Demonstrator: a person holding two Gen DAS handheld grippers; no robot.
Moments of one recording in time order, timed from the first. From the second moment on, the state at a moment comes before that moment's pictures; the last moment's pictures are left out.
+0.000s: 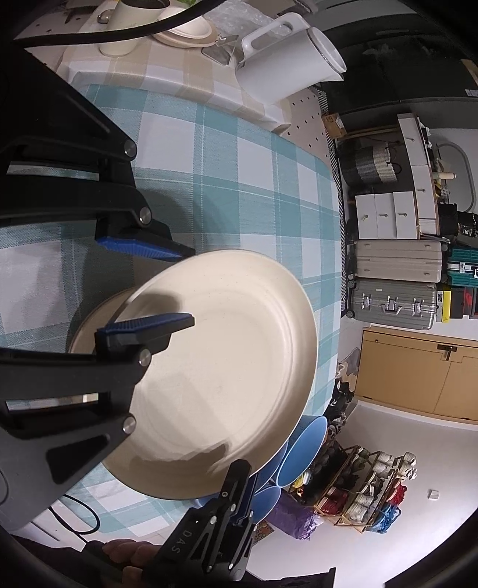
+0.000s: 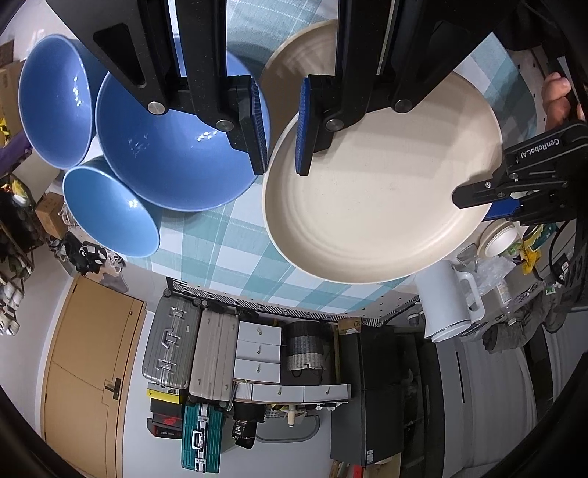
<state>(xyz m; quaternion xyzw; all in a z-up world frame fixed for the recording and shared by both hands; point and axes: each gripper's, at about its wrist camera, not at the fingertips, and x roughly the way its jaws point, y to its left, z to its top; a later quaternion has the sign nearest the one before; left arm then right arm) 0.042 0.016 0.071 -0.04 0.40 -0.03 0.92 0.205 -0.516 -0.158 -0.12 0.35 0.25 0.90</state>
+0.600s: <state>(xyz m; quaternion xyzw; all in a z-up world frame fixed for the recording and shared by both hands) 0.045 0.016 0.046 -0.01 0.41 -0.05 0.91 0.174 -0.514 -0.179 -0.11 0.33 0.22 0.91</state>
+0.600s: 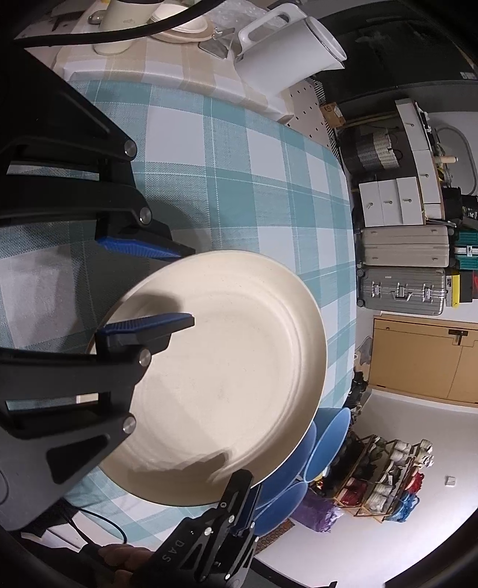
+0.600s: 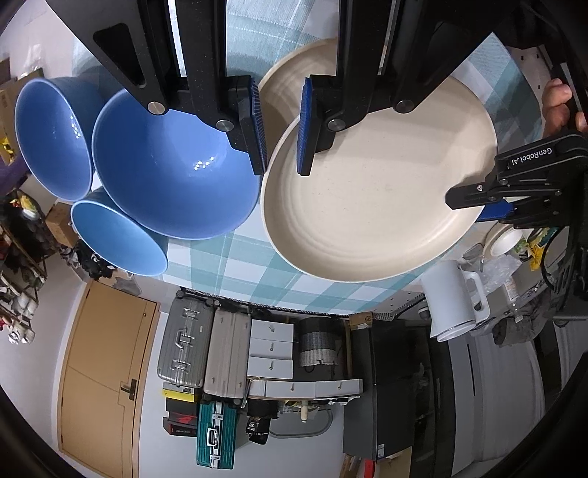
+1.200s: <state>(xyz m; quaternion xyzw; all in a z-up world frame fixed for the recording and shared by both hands) 0.058 0.015 0.015 0.01 0.44 -0.05 0.90 0.162 -0.517 -0.204 -0.10 0.35 0.21 0.91</state>
